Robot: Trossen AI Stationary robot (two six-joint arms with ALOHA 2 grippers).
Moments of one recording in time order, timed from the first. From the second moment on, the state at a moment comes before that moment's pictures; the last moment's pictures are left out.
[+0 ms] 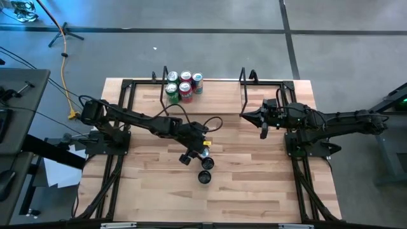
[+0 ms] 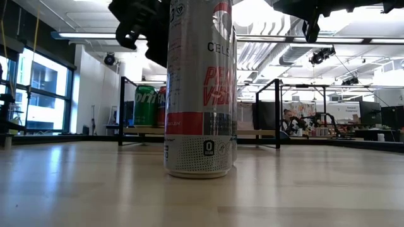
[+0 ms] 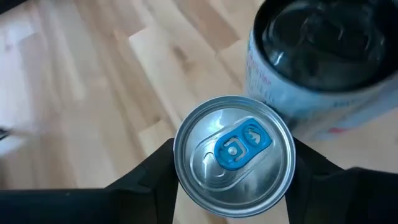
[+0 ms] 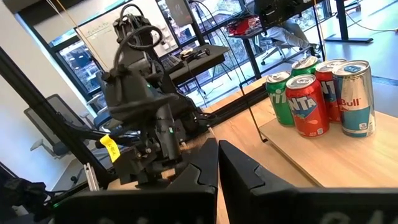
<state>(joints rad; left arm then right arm) -0.08 1.68 1.13 -0.28 0.15 0.45 0.01 0.73 0.57 0.11 0.17 0.45</state>
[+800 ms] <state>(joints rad) 0.28 1.41 1.39 -0.47 -0.30 -0.02 0.01 0.82 0.57 0.12 0.17 0.49</state>
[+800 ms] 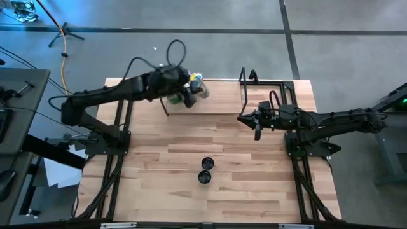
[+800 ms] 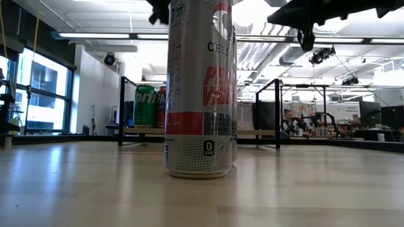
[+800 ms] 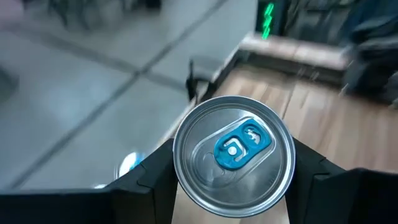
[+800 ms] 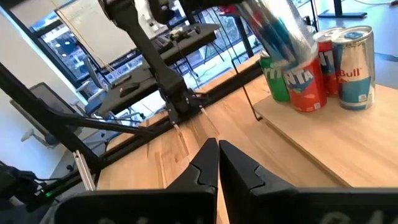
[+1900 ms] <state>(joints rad) 0.37 1.73 1.47 -0.58 -0.35 -0.20 0.01 0.85 0.57 0.20 0.17 0.49</state>
